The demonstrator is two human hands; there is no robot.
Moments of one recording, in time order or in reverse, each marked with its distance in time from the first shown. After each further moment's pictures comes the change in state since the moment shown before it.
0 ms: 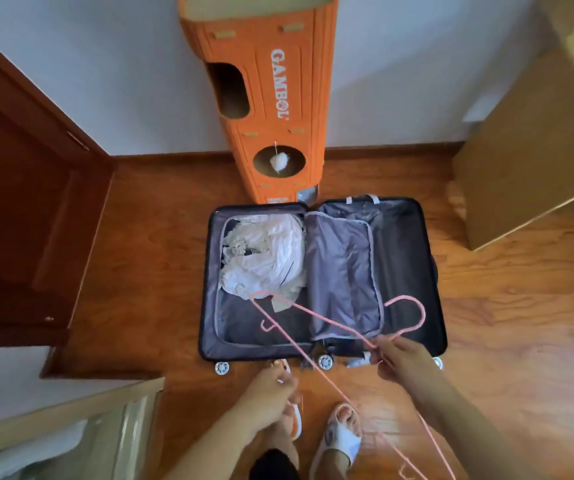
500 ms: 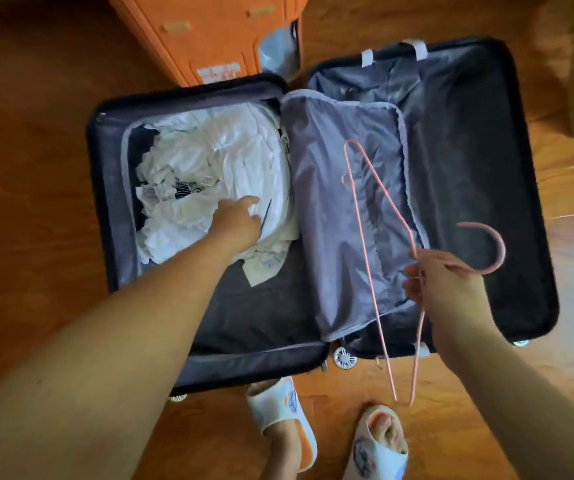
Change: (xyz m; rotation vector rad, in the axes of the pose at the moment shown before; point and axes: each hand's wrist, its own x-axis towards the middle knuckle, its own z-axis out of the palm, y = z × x) left_hand 0.576 0.065 -0.079 0.731 0.261 0.258; right_hand 0.396 0.131 0.065 0.221 0.528 0.078
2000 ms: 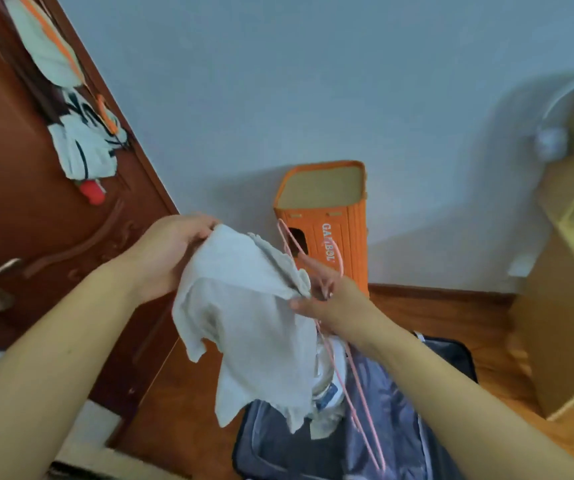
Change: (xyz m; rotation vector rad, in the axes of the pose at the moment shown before) left_hand -0.818 0.255 -0.436 -0.893 0.545 0.375; right_hand -0.497 -0.396 -0.255 -0.260 -1.177 -0.922
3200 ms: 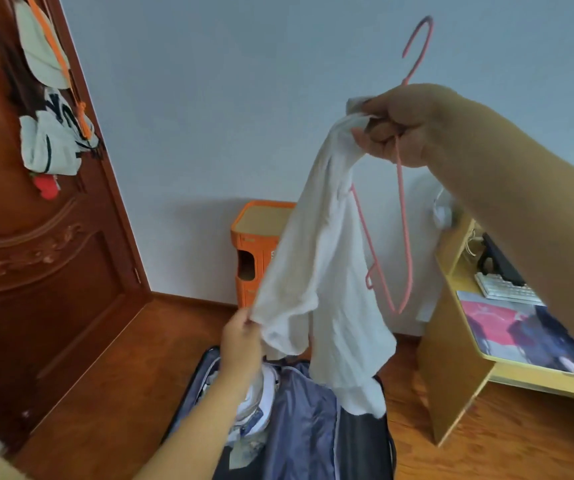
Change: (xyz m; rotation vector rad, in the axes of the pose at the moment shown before) left_hand -0.067 -0.147 0.176 -0.230 0.289 0.126; right_hand -0.079 -0.283 -0.111 0.200 0.365 0.016
